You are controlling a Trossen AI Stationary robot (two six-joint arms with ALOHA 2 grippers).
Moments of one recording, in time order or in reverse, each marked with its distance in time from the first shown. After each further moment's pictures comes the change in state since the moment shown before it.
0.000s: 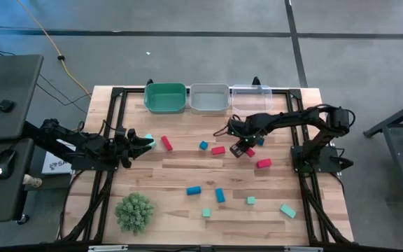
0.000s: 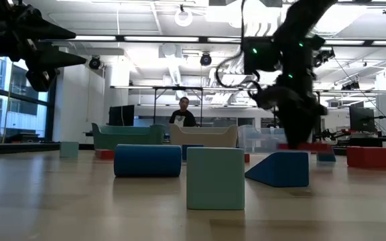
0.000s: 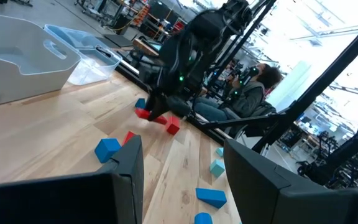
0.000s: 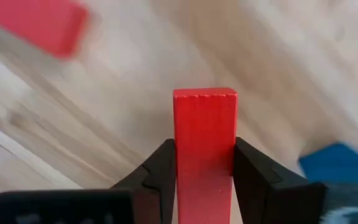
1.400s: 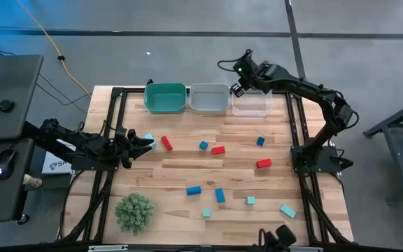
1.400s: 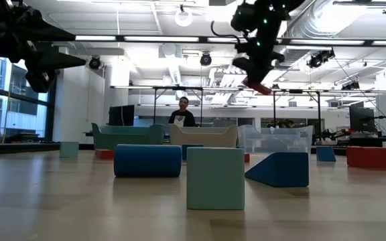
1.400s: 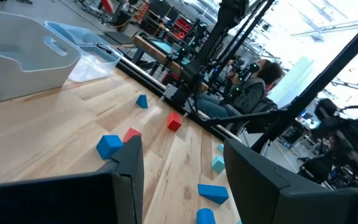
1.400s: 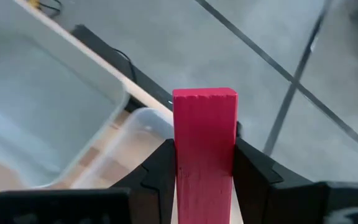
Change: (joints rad) left arm 0.000 0.000 0.000 -0.016 0.005 0.000; right arm -0.423 -0.004 0.513 -0.063 0.538 -0.537
